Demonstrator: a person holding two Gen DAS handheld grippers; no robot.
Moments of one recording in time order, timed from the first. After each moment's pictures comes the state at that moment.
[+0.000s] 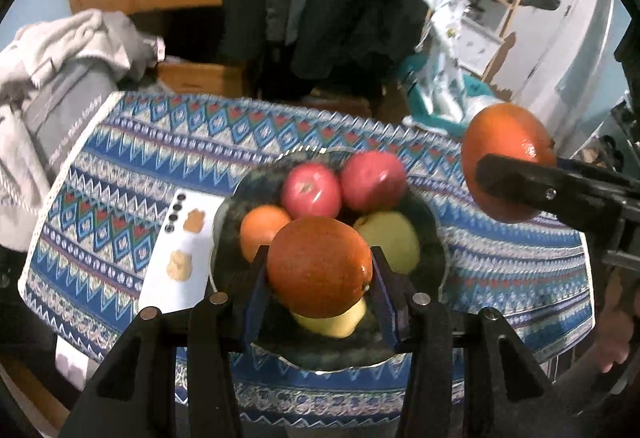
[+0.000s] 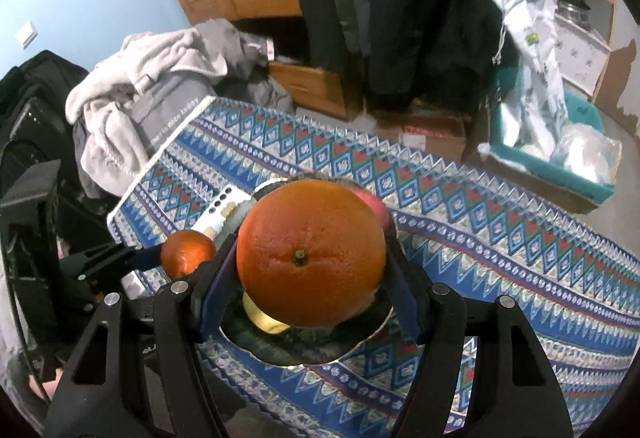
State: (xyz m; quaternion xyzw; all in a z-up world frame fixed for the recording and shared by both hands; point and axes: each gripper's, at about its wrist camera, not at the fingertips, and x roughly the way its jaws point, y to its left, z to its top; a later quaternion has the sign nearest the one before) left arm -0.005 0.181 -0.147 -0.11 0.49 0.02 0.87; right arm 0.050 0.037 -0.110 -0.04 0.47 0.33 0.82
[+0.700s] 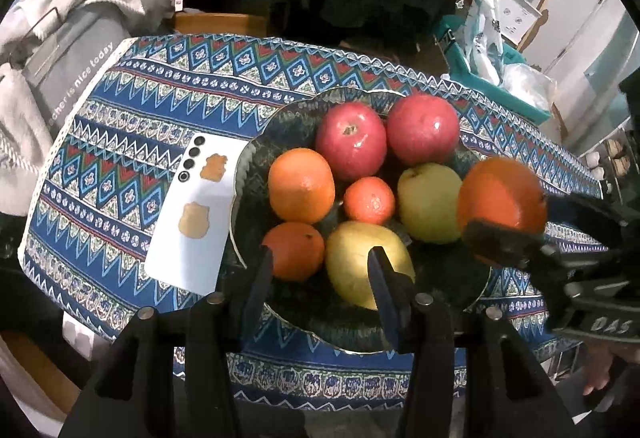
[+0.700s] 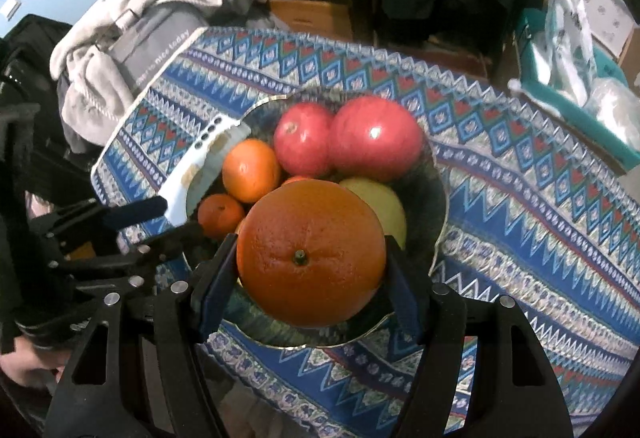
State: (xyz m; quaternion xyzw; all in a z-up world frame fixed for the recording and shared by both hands) left arm -0.002 0.199 -0.185 -0.12 0.55 0.06 0.82; right arm 0.044 0.058 -0.184 -0.06 0.55 0.33 0.76
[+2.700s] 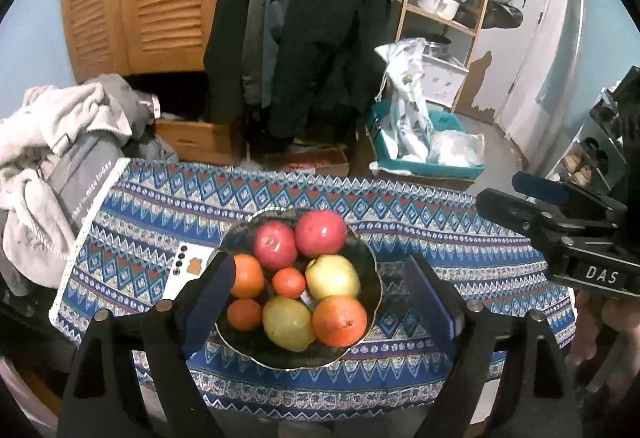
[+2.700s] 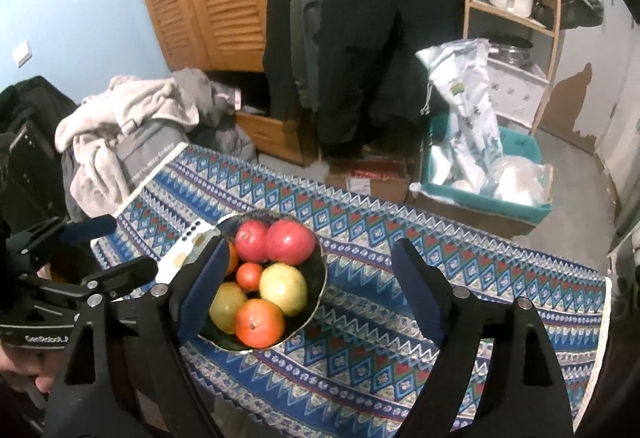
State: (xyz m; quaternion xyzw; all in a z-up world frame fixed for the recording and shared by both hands) left arm -0.026 0.135 -0.042 -0.08 0.42 0.01 0.91; right arm 0.019 -0.043 -0.036 -0.04 0.38 0.28 0.88
